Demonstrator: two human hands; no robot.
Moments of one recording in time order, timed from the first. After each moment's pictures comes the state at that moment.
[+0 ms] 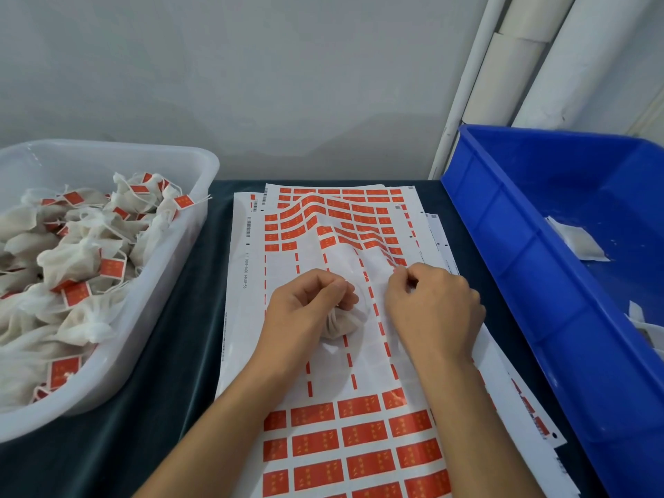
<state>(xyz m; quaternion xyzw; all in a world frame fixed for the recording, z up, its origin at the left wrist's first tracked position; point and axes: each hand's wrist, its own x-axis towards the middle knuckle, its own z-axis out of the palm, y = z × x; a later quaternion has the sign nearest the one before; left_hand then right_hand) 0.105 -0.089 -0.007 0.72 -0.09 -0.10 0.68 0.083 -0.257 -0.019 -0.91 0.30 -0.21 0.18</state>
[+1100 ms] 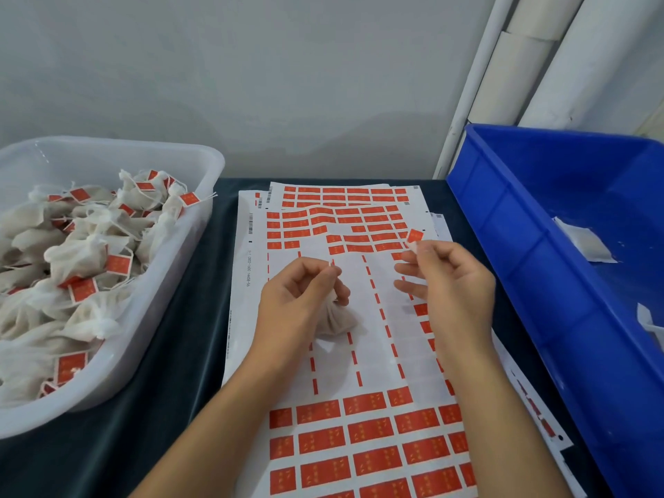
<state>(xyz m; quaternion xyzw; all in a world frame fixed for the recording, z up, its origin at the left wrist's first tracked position) 0.109 -0.085 -0.005 0.69 -0.06 -0.07 0.71 0.082 -0.261 -0.003 -0.69 0.21 -0.31 0.62</state>
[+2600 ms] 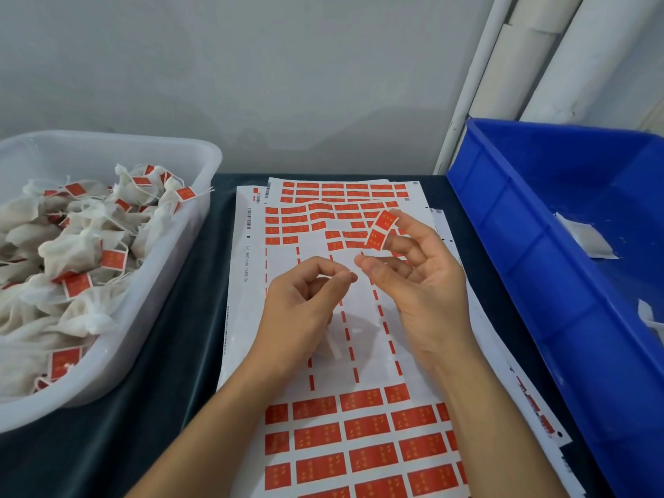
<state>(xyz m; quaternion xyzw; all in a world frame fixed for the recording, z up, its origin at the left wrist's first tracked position) 0.104 -0.085 -0.002 0.73 -0.12 -0.05 0.67 0.073 -0.236 0.007 -0.68 0.06 -0.22 0.69</state>
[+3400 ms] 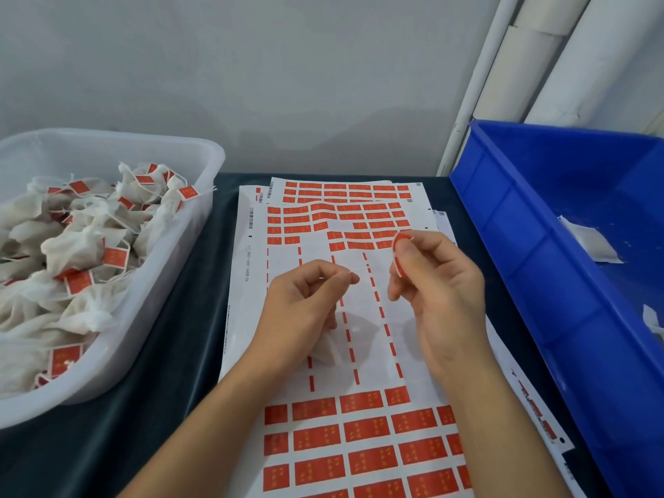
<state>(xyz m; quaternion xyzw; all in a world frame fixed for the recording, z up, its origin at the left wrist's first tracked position) 0.107 -0.084 -0.003 0.73 -0.09 -0.10 0.67 0.063 -0.240 0.015 -0.65 0.08 -0.23 0.72</state>
